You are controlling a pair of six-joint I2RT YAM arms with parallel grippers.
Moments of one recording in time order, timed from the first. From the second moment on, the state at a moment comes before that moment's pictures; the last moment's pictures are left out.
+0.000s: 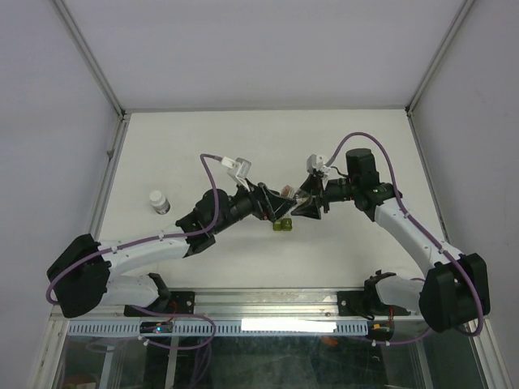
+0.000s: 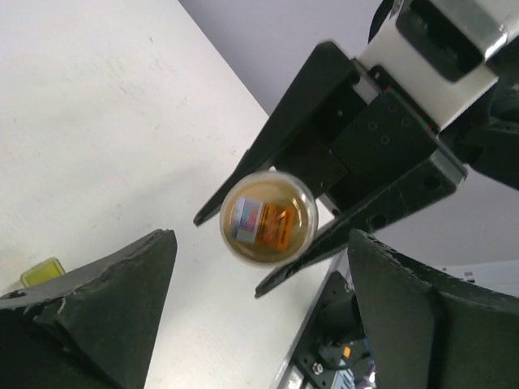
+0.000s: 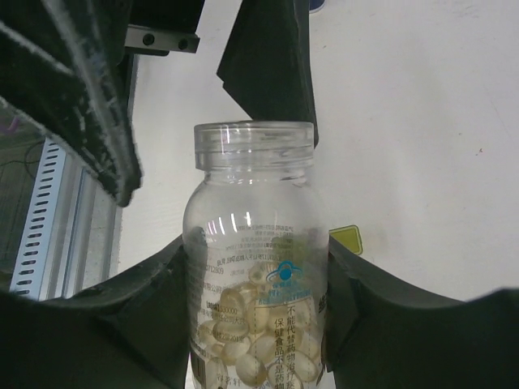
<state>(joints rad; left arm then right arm) -0.93 1.26 0.66 0.60 0.03 -0.69 0.34 1.19 0.83 -0.29 -1.11 -0.49</state>
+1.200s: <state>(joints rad) -0.80 1.31 0.67 0.73 0.59 0.05 0.34 1.20 0.83 -0.37 -1.24 -0.62</state>
